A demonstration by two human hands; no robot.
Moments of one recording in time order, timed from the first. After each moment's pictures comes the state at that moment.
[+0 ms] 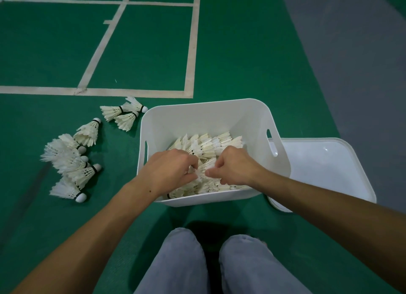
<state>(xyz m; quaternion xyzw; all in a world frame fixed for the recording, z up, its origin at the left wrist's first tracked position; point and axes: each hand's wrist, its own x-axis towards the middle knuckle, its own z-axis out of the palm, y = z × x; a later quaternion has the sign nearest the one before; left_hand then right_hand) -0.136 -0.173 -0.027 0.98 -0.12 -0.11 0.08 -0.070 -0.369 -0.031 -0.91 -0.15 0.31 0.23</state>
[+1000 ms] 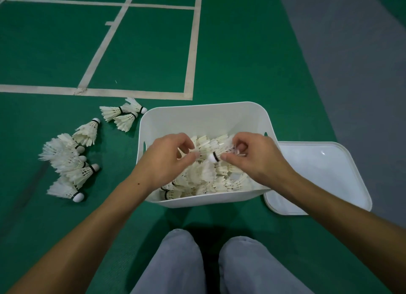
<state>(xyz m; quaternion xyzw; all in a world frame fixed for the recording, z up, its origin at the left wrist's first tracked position) -0.136 -0.173 -0.011 0.94 0.04 -0.03 0.34 -0.069 -0.415 0.006 -0.91 -0.18 0.12 0.34</state>
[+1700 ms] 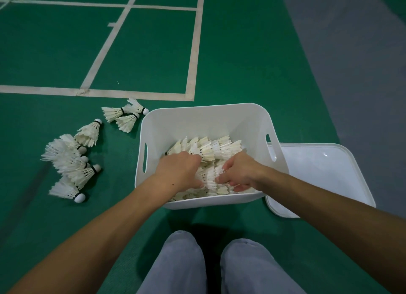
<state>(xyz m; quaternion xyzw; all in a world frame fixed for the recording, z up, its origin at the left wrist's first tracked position) -0.115 -0.202 -0.036 0.97 -0.02 -0.22 0.03 -0.058 -0.384 -0.037 -0.85 0.02 0.42 0.33</state>
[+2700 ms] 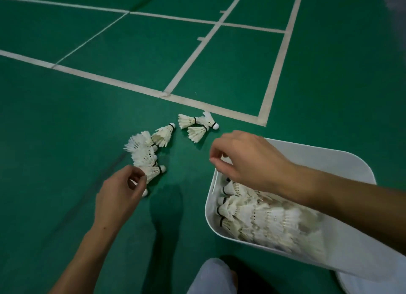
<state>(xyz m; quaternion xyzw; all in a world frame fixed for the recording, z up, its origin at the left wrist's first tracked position) -0.278 -0.006 -0.052 0.88 0.41 0.15 0.21 -0.051 -0.229 0.059 -0.79 -0.59 0.06 0.14</state>
